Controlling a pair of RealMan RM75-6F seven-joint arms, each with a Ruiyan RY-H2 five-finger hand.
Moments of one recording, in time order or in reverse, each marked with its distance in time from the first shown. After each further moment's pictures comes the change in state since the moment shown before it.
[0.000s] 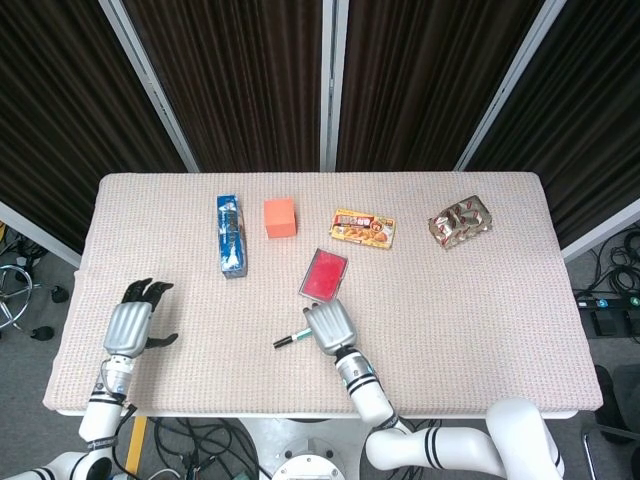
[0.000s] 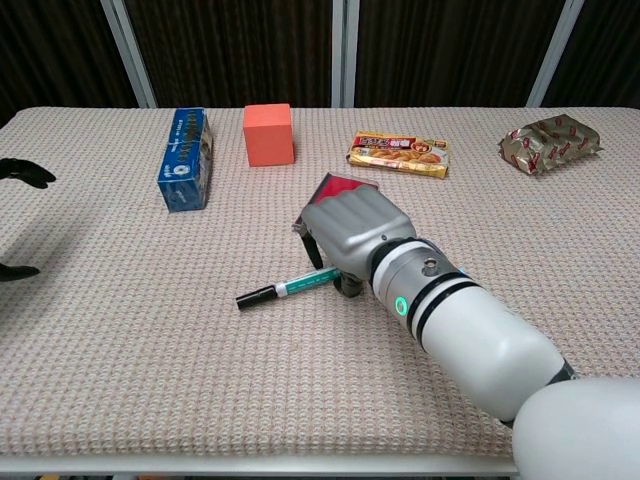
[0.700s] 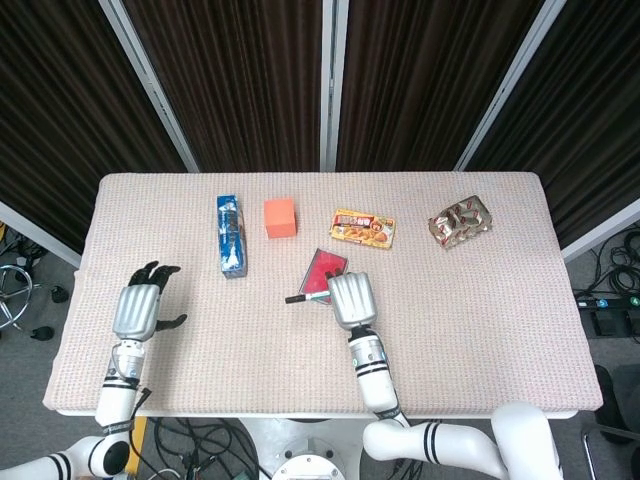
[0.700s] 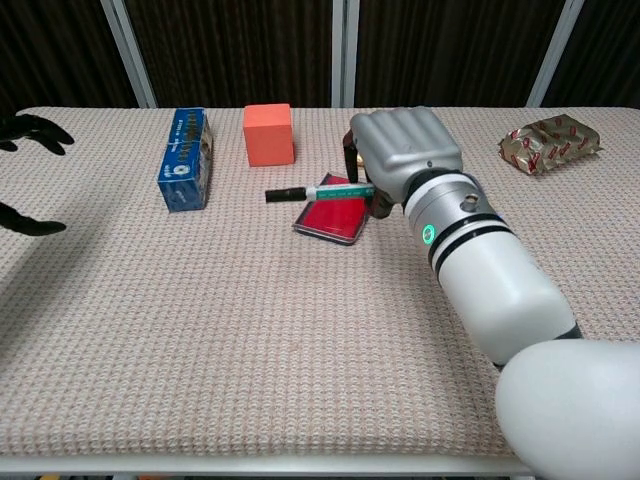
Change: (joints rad) left arm -0.061 -0.033 -0.101 -0.082 -0.067 0.014 0.156; right arm -0.031 -0.016 0.133 0.028 -0.080 0.210 0.047
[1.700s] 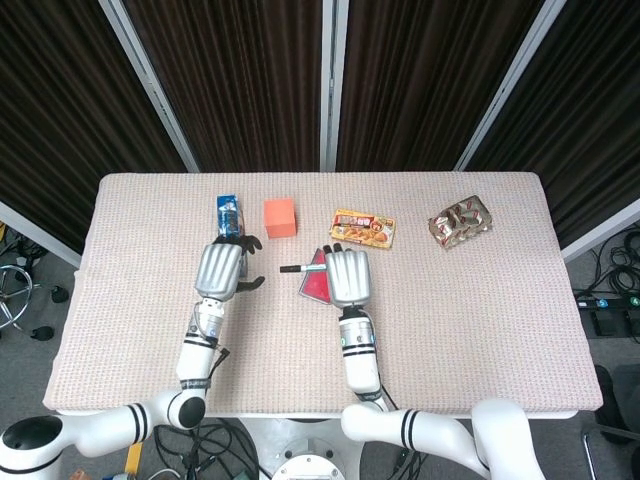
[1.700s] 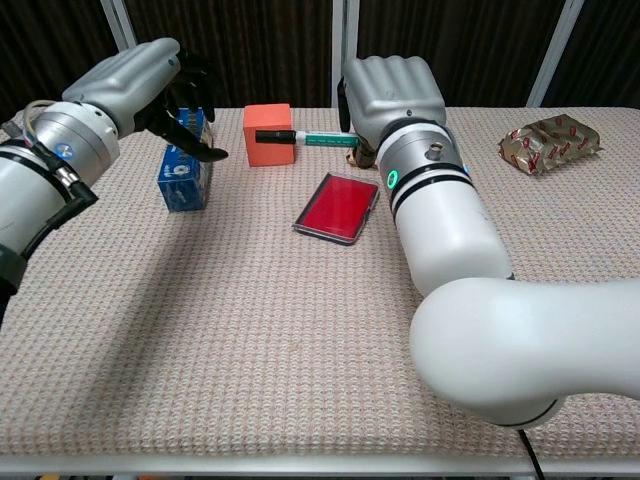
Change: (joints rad) left arm -0.306 -0.229 -0.180 0.054 -0.110 -0.080 0.162; right arm 0.109 -0.093 0.153 0.138 0.013 0.014 -0.024
